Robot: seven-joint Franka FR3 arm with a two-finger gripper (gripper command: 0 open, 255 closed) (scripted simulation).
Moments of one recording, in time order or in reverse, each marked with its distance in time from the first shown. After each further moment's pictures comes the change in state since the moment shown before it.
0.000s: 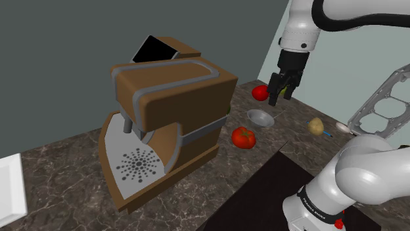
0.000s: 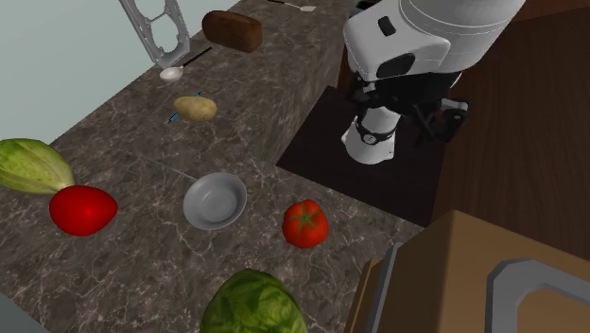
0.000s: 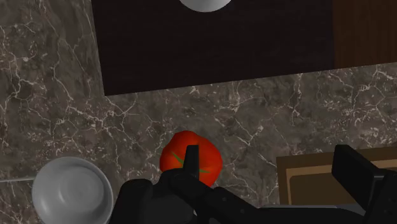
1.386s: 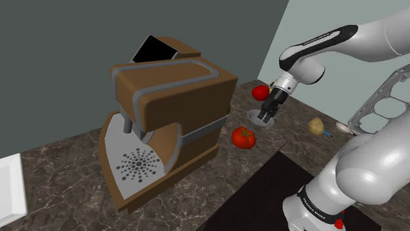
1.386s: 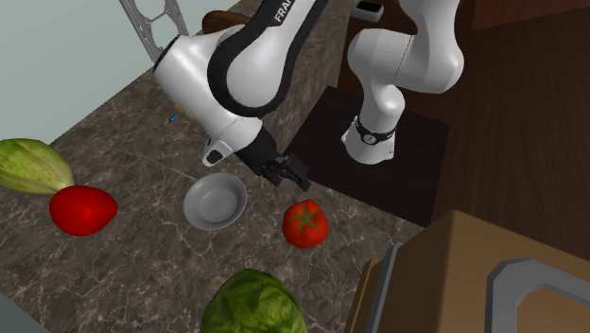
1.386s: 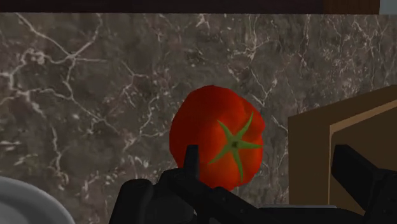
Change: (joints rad) arm 0.020 0.574 -0.682 -0.049 0.338 0.403 -0.870
